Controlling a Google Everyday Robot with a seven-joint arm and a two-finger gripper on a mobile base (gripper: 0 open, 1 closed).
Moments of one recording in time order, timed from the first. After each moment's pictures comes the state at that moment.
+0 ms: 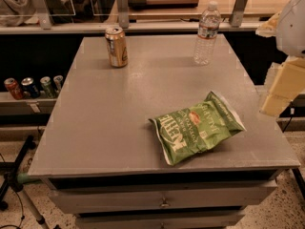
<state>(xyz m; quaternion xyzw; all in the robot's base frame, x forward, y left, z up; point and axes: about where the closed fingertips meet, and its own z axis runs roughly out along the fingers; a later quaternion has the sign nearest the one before) 0.437 -0.210 0.997 -0.60 0.77 -0.06 0.19</state>
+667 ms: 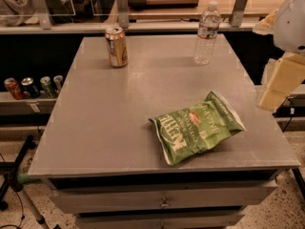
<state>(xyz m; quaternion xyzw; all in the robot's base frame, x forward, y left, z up) 0.448 -0.212 0.997 -0.60 0.77 -0.05 0.20</state>
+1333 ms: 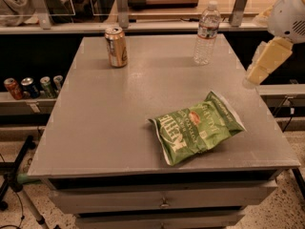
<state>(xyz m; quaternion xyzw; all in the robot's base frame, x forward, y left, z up) 0.536 -0.238 0.979 -0.56 0.79 -0.01 0.25</state>
